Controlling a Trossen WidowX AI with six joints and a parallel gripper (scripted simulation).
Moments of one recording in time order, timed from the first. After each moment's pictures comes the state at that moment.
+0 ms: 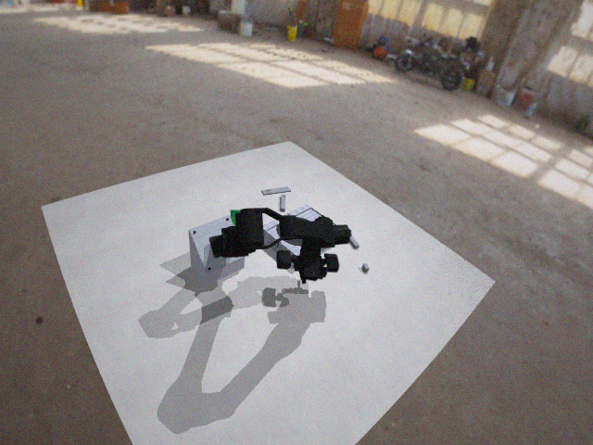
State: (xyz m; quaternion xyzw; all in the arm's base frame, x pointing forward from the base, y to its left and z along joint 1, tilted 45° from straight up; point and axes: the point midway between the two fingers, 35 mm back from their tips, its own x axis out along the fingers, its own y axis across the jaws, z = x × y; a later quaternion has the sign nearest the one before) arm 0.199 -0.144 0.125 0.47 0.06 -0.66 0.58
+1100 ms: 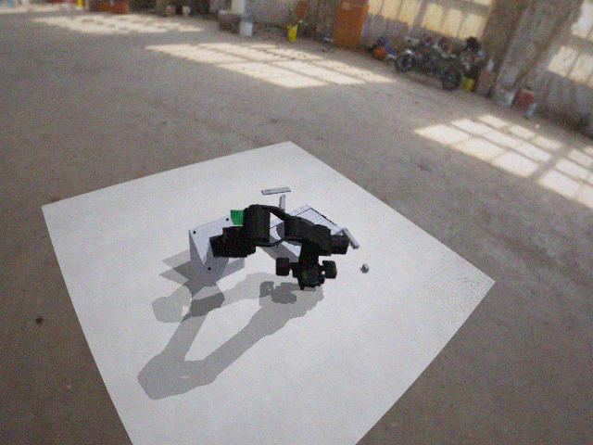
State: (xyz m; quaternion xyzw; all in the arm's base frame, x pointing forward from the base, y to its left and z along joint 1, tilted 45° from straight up) arm 0.204 -0.166 0.101 0.47 0.06 -0.66 0.58
